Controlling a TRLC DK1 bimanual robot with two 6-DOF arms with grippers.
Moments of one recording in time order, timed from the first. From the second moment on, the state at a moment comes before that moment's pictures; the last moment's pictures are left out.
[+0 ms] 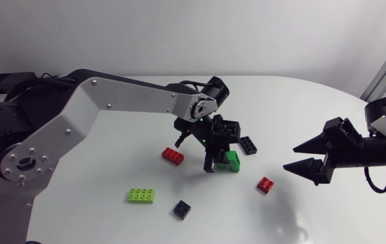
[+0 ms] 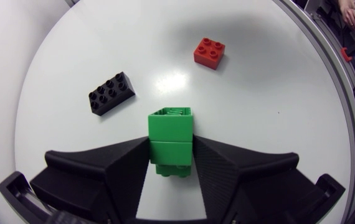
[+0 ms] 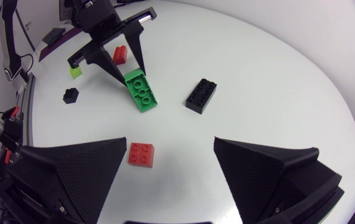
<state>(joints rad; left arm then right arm) -0.73 2.23 1.70 -0.58 0.36 1.06 -0.30 1.42 0.76 -0.48 -0.75 -0.98</state>
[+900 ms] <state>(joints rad) -0.74 2.08 1.71 -0.81 0.40 1.05 0.13 1.34 0.79 -0.52 -0.70 -0.88</state>
